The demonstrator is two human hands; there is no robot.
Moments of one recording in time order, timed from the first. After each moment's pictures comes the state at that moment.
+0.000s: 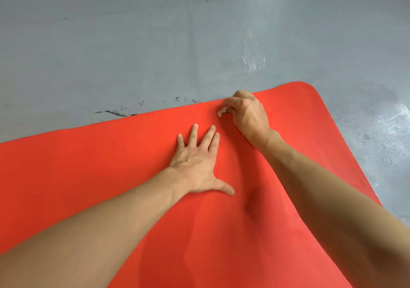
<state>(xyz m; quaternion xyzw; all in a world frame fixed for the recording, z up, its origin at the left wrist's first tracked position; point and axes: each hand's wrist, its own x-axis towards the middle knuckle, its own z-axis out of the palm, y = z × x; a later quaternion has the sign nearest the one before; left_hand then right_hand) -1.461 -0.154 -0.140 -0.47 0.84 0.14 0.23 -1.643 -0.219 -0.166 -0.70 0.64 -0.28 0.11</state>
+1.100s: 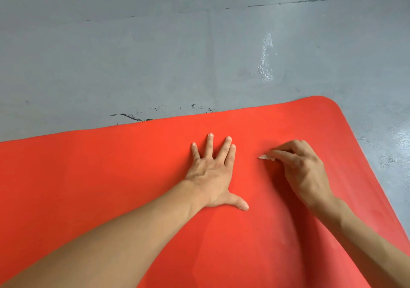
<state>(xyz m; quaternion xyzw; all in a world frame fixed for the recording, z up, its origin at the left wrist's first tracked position) -1.461 -0.156 -0.142 -0.46 0.84 0.16 0.24 -1.691 -0.113 -0.163 -0.73 0.63 -0.27 0.07</state>
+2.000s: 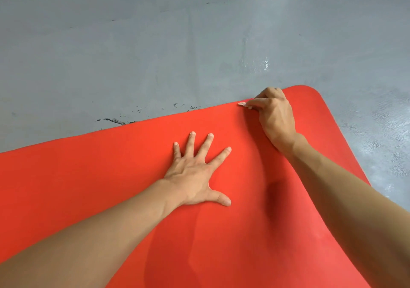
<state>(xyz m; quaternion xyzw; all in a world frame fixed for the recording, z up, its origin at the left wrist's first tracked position) -1.459 -0.157 -0.144 -0.46 0.84 0.15 0.25 -1.704 -0.223 -0.170 -0.67 0.67 -0.29 0.06</state>
